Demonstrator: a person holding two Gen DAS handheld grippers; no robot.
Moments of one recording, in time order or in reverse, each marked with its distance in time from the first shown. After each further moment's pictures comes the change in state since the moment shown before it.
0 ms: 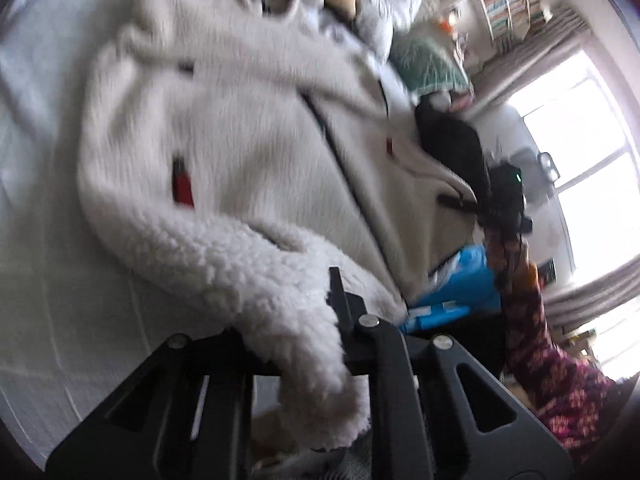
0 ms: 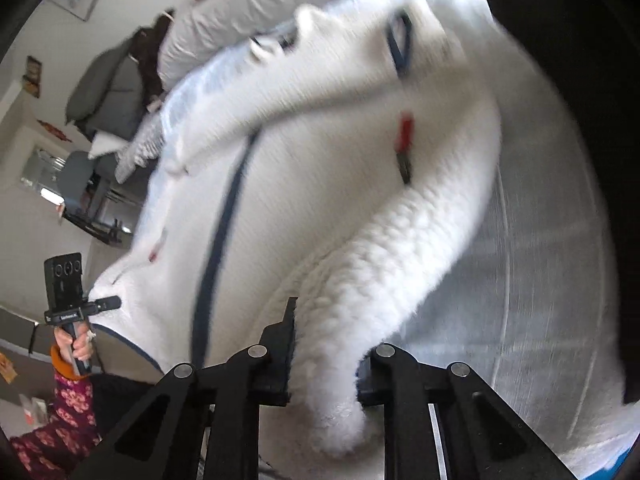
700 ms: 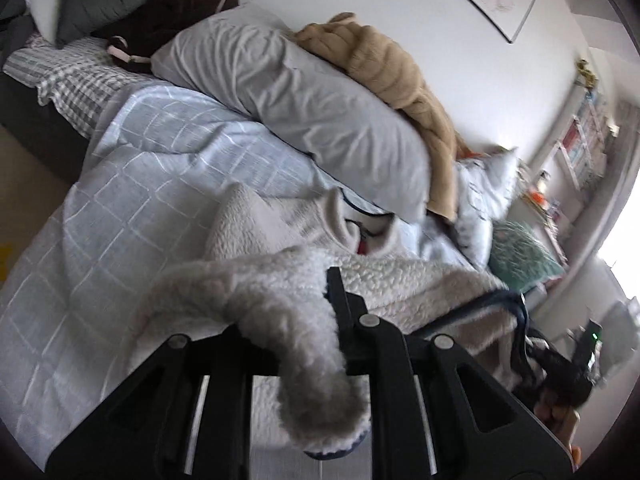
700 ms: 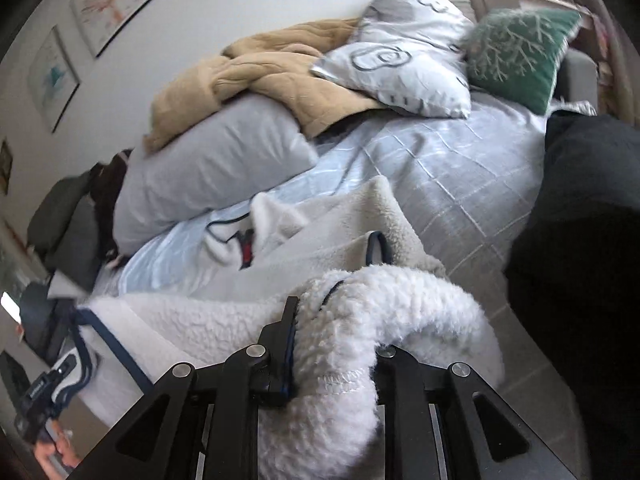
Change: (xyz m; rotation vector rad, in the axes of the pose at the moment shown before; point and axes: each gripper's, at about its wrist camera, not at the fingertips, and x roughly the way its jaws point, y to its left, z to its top) left arm -0.001 0.012 0.143 -0.164 -0.669 0.392; right arm -0.008 0.010 0.132 0.178 -0.521 -0.191
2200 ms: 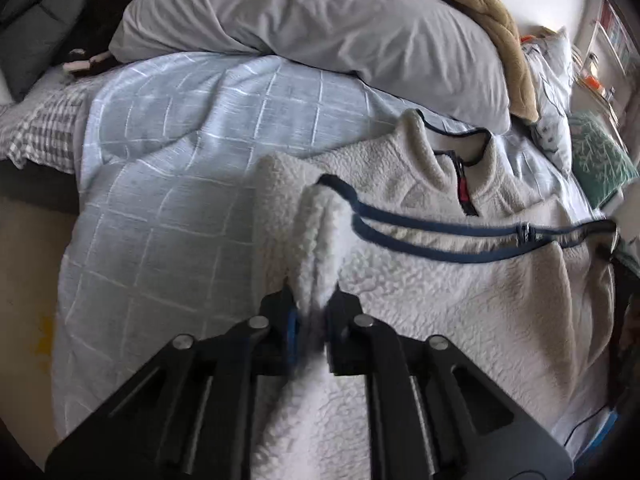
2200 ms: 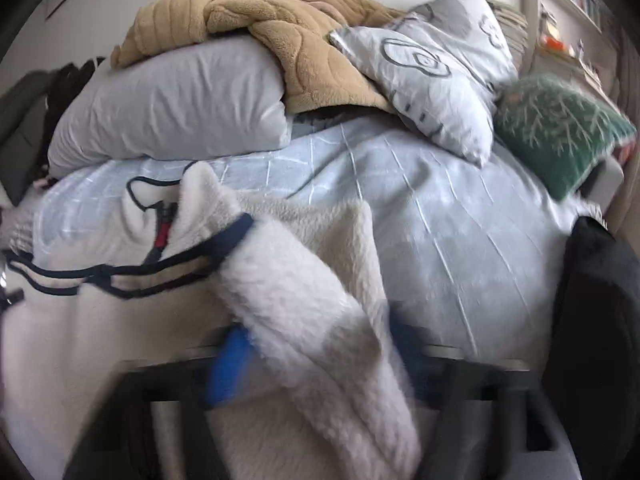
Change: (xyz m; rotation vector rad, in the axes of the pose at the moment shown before) left arm 0.122 0.025 0.057 0.277 0.307 0.237; right arm 0.111 0.022 0.051 -0.359 0.096 -0.256
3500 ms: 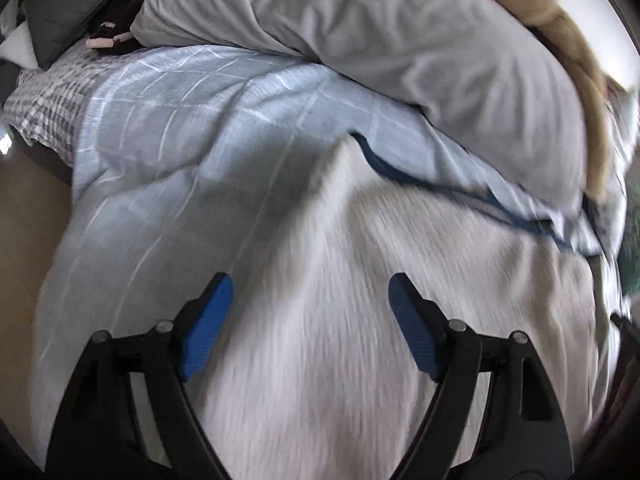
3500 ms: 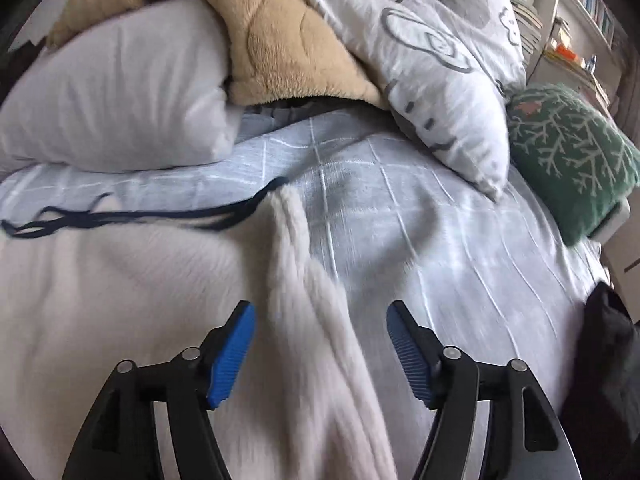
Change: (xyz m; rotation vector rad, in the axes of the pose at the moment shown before) left arm 0.052 0.003 0.062 -0.171 0.043 0.109; right arm 0.089 -0.024 0.083 -0.017 0.098 -0.140
